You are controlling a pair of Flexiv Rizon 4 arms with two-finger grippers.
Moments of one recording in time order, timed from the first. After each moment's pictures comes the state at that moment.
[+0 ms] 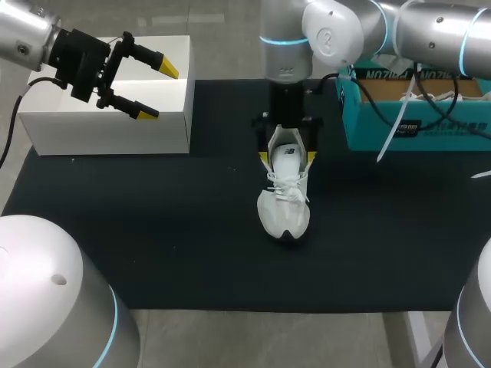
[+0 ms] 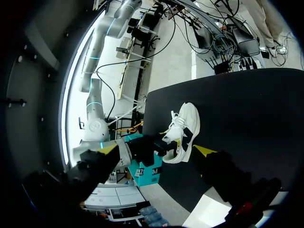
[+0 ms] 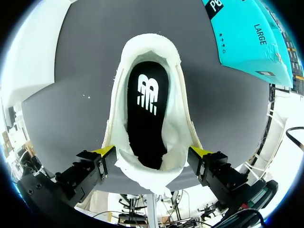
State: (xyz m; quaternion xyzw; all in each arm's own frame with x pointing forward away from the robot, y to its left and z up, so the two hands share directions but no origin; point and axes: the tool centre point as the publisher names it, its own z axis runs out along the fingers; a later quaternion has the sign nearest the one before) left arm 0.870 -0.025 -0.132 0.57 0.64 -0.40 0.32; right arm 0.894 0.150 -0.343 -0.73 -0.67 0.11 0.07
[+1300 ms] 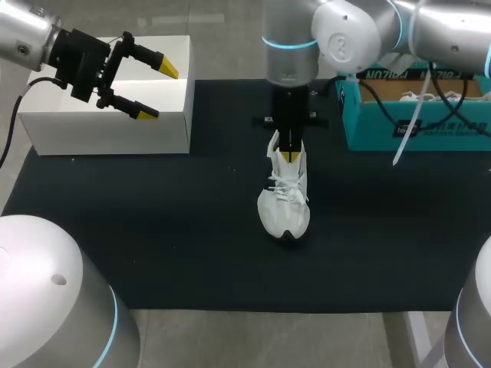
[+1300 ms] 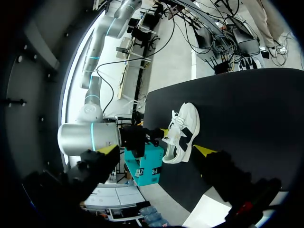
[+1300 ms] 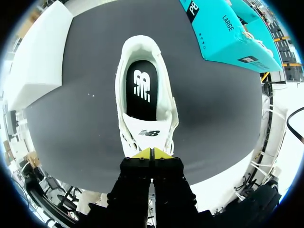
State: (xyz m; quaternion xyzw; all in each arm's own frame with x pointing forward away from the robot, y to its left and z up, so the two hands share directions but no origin) left arm 0.870 -0.025 -0.132 0.57 0.64 -0.40 0.32; right arm 0.870 0.148 -0.315 -0.76 -0.65 0.06 0.03
